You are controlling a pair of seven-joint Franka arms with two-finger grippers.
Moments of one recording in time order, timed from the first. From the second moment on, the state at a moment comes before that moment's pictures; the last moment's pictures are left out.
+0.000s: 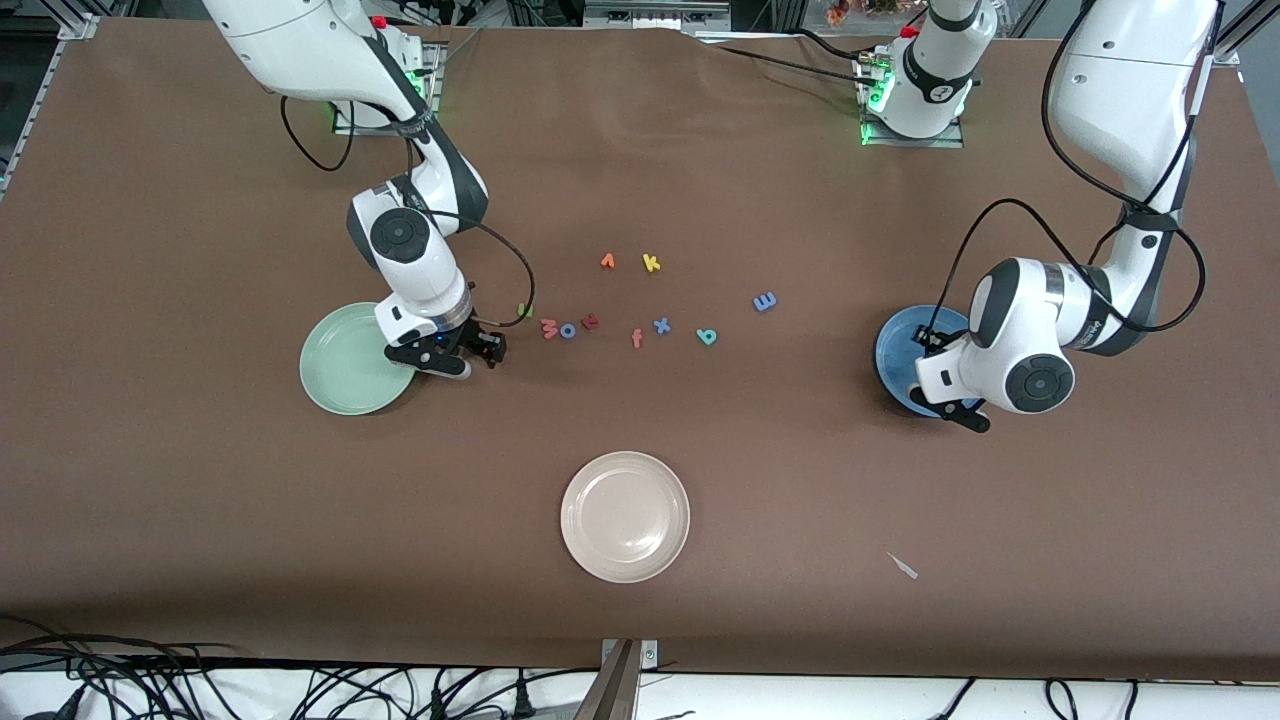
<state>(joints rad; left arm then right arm) -0.07 0.56 -0.05 -1.81 0.04 1.89 0.20 0.42 0.46 0.01 -2.16 -0.16 2.74 0.81</state>
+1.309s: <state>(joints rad) -0.42 0.57 -0.21 -1.86 -0.14 2.40 -1.22 0.42 0.48 0.04 -2.19 -0.16 2.76 0.86</state>
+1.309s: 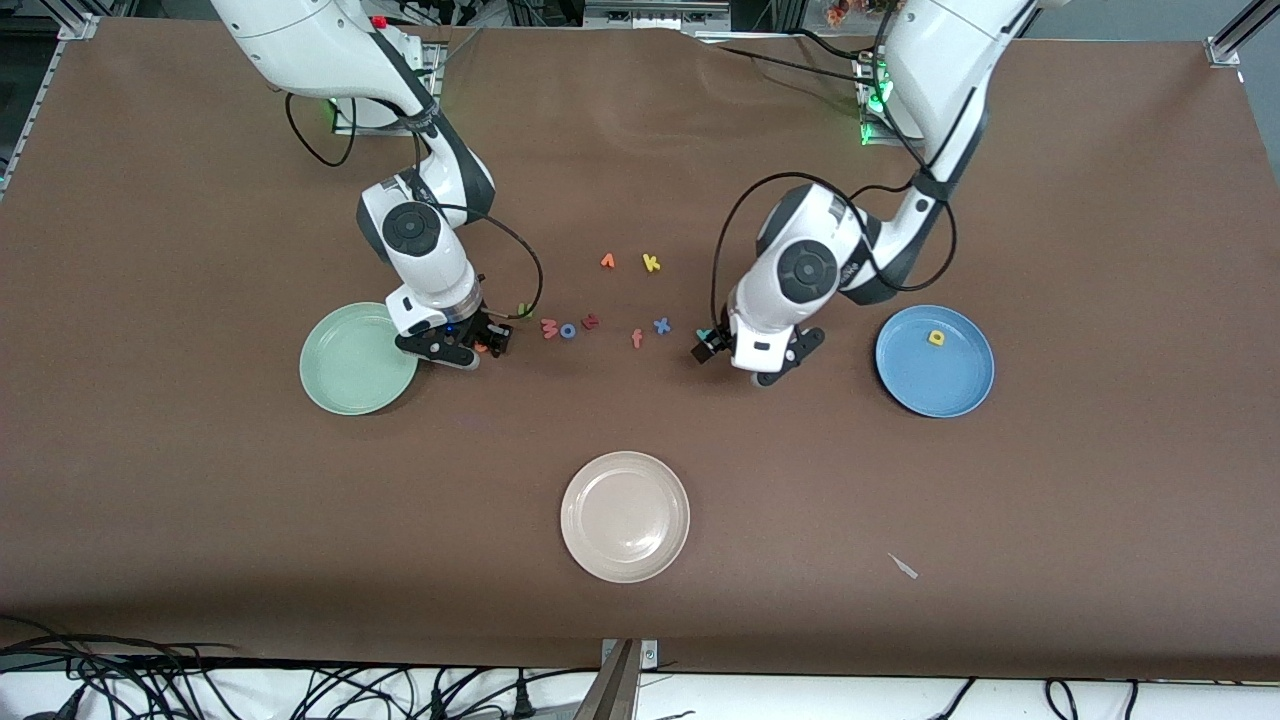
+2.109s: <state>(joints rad) -0.49 0.64 -0.21 -1.89 0.11 2.52 -1.54 0.39 0.38 0.03 -2.14 -0.15 2.56 0.75</state>
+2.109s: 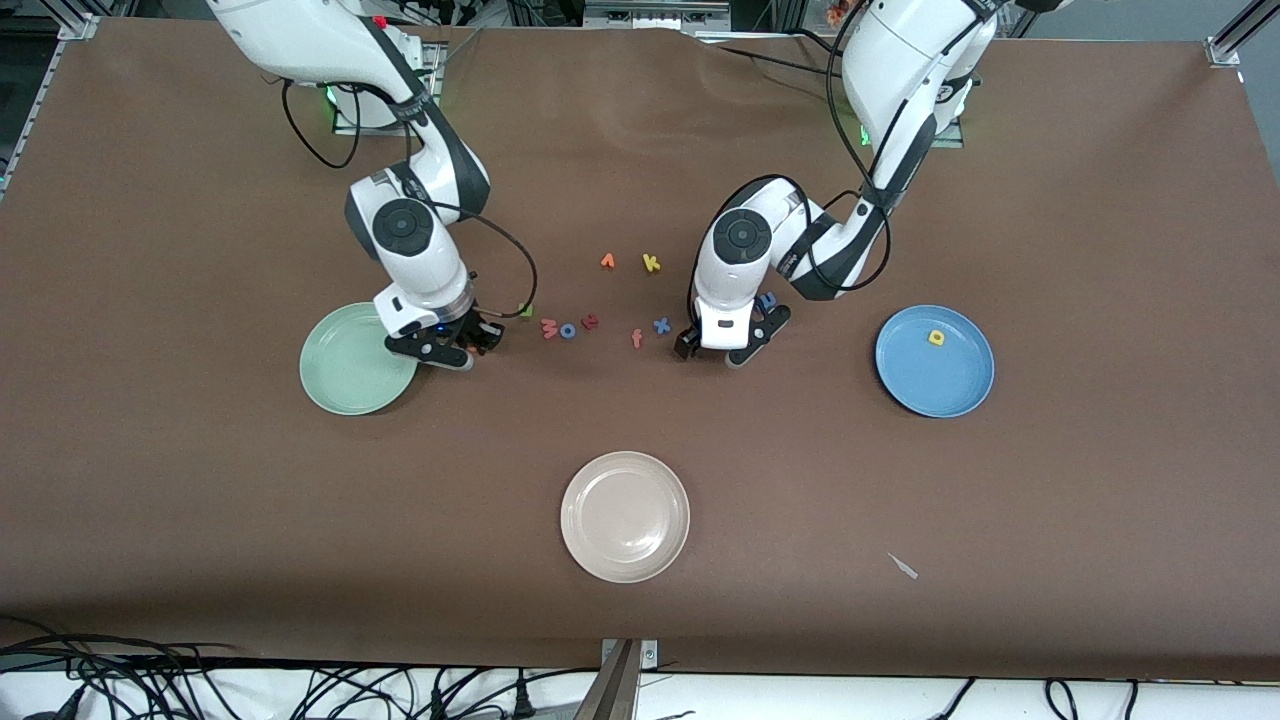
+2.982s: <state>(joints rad) -0.49 0.64 -0.20 -1.87 0.11 2.49 -1.50 0.12 0.26 0.03 -2.19 -0.06 2.41 0.21</state>
